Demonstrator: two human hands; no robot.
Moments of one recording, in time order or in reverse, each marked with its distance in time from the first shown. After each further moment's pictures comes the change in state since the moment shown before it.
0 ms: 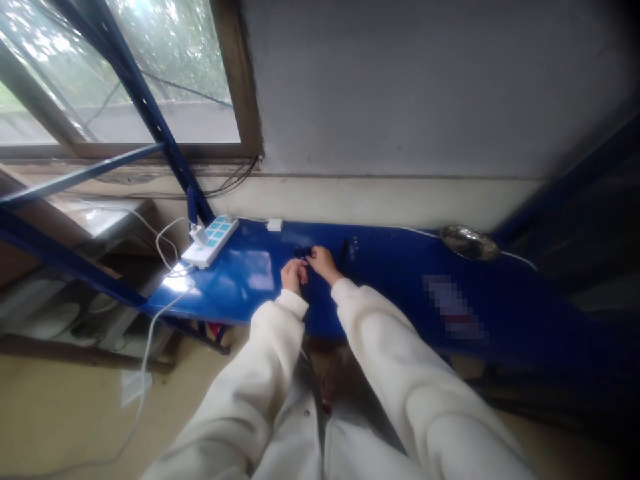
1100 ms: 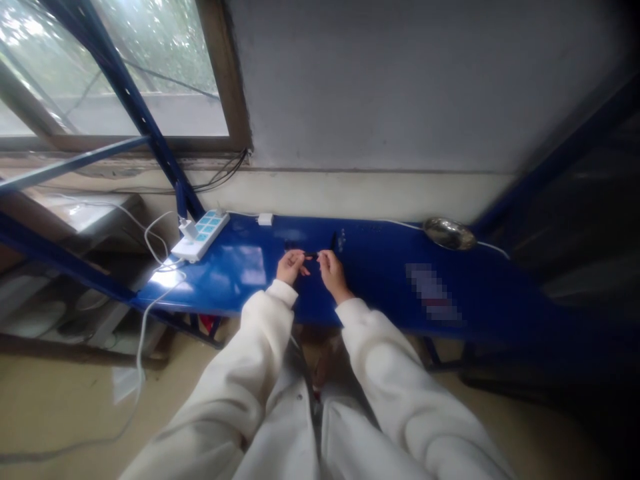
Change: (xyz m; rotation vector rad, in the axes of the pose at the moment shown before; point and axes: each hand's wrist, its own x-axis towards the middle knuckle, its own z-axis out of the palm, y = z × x) left_hand -0.002 0.000 0.004 0.030 -0.271 -0.057; right_hand -0.080 0.019 -0.034 0.350 0.257 -0.048
